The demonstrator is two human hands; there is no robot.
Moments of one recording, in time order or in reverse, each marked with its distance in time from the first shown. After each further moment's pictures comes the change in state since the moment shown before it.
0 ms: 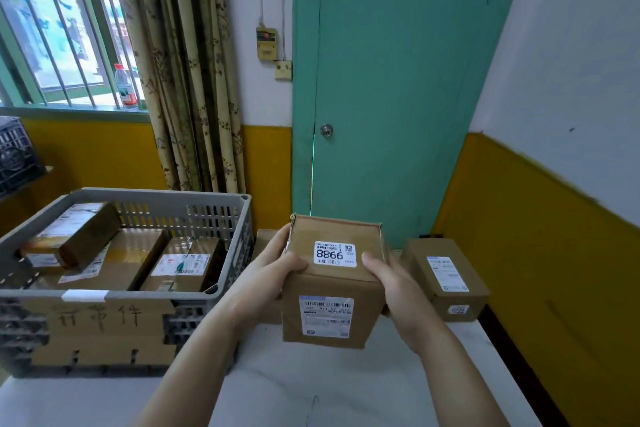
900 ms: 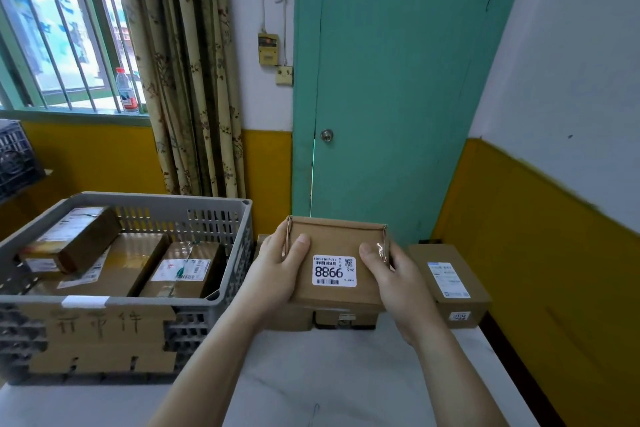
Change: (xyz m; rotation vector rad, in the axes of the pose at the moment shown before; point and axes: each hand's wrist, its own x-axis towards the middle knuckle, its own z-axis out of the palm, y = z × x) left_hand 0.004 0.016 0.013 0.113 0.208 0.111; right_hand 0.004 -0.017 0.011 -0.134 0.198 -0.143
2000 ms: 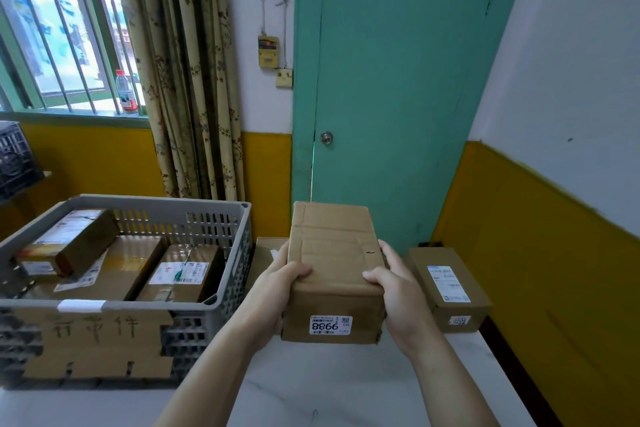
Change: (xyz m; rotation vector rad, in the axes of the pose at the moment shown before) left_hand 0.000 -0.016 0.005 -0.343 -0.169 -0.207; right_hand -0.005 -0.001 0.002 0.133 -0.023 0.129
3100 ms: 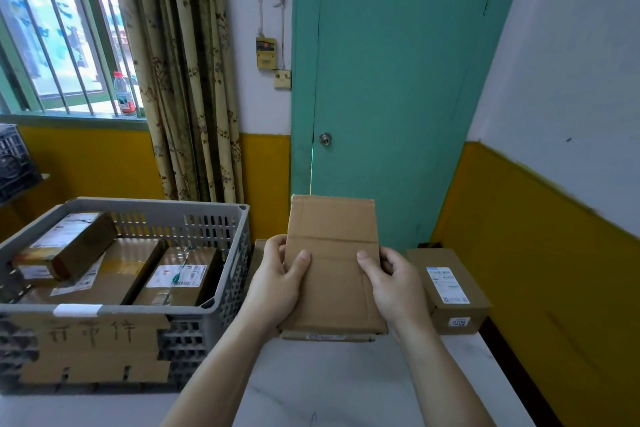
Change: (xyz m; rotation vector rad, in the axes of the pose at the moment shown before) left_hand 0.013 0.000 0.007 0.258 0.211 0.264; right_hand 0.028 0.013 0.002 -0.128 0.198 -0.235
